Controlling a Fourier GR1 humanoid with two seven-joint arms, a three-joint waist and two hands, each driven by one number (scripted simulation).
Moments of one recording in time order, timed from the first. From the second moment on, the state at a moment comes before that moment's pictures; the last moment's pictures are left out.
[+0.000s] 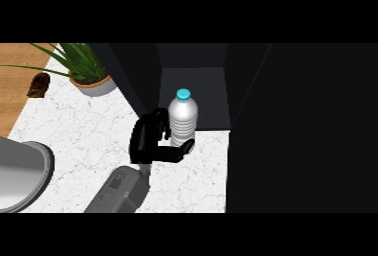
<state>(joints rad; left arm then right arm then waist) -0.35 0.00 -0.31 -1.05 0.43 0.26 -0.51 0.99 -0.11 0.18 -2.47 -0.11 0.36 -0.24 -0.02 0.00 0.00</state>
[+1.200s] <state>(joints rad) -0.98 0.01 -0.34 -0.45 0.47 0.58 -0.38 0.93 -0.11 0.06 -2.44 -0.16 0.41 -0.26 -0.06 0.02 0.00</state>
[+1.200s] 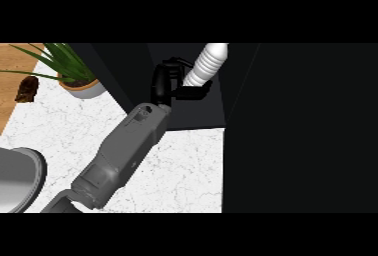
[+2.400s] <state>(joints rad) -1.18 0.05 -0.23 -0.10 0.43 0.71 -0.52 0.90 -0.12 0.04 -2.40 -0.19 0.48 -0.27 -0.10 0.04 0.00</state>
